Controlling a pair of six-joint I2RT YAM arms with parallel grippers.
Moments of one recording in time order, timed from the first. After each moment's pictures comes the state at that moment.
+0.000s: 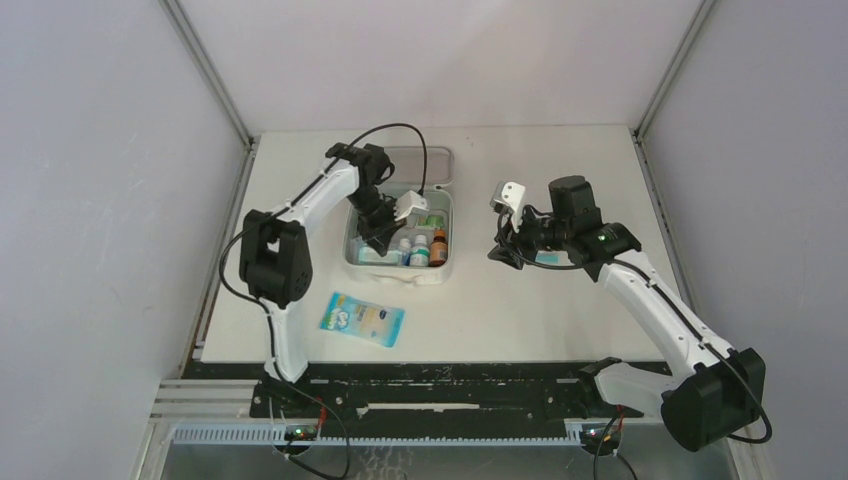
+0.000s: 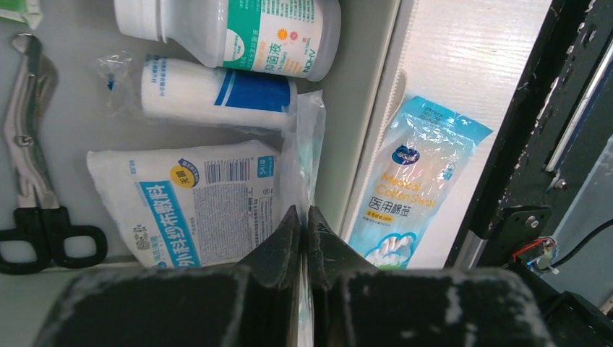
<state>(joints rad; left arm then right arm) -0.39 1.99 1.75 -1.35 0.48 0.99 0.38 1.14 1.01 -0.58 -0.66 -0.48</state>
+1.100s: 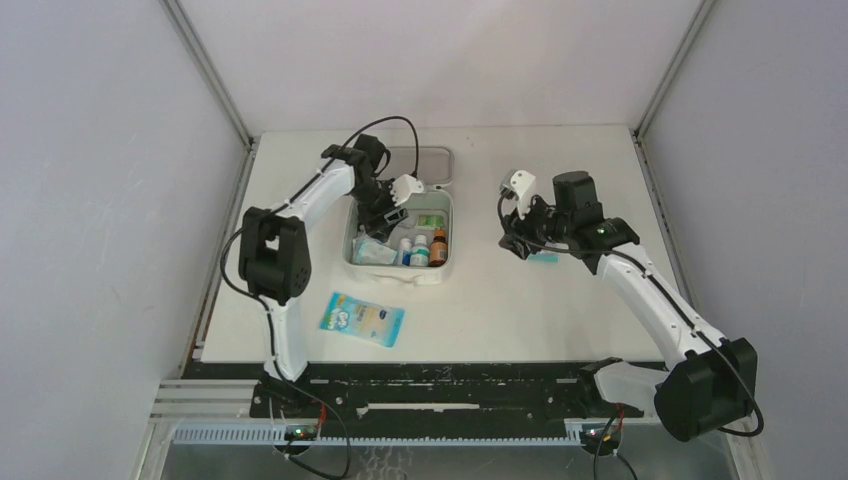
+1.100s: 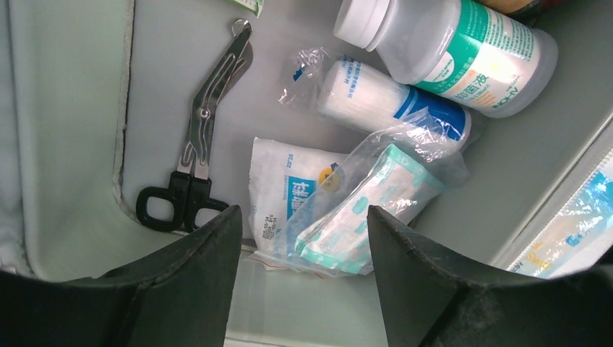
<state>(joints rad) -0.34 2.06 1.77 -1.09 0.35 0.88 0.33 1.19 1.01 -0.54 -0.50 -0.42</state>
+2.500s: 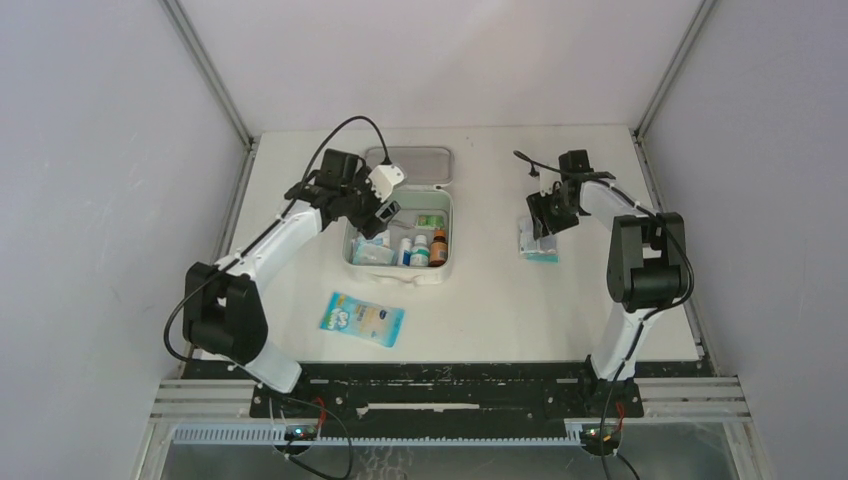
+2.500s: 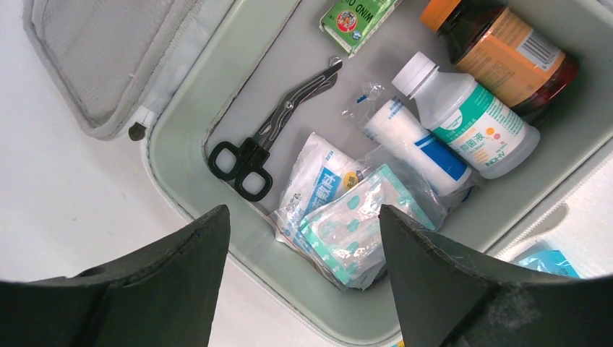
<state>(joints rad) -0.35 1.58 1.26 -0.54 0.24 0.55 0.05 1.87 1.32 -0.65 -0.23 -0.29</state>
